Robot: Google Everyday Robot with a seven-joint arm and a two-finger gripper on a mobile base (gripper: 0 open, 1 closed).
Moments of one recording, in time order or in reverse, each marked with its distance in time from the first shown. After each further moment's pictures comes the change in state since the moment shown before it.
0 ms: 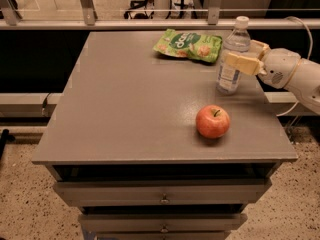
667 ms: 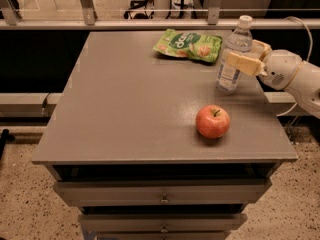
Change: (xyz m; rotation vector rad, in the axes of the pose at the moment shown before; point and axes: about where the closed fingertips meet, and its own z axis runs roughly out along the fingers) arm -0.009 0.002 -0.003 -0.002 -0.065 -0.011
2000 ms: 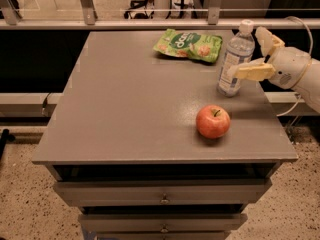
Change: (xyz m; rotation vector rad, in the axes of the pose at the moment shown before) arm -0.013 0.004 -0.012 -0.003 0.005 -0.055
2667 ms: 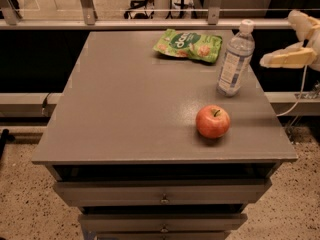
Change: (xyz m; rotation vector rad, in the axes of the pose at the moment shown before) arm -0.049 -0.027 -0.051 0.021 0.139 -0.075
